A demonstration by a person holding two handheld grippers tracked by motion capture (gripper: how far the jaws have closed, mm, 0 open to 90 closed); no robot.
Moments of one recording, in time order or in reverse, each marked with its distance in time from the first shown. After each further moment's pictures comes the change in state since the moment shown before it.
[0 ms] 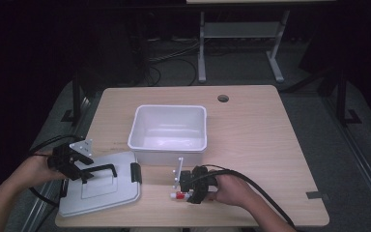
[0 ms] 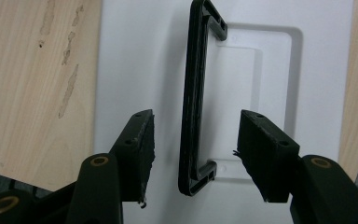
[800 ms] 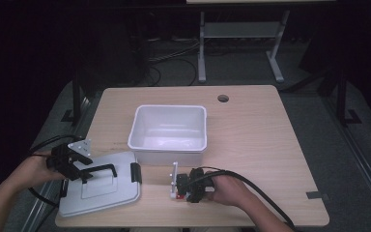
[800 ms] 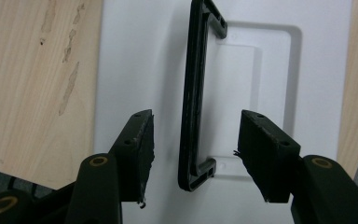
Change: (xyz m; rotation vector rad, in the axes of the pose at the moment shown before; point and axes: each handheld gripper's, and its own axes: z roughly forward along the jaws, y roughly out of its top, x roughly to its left) left arm -0.001 -0.002 -0.002 -0.011 -0.004 -0.006; right arm 0.002 0.007 0.011 0.065 -0.013 -0.039
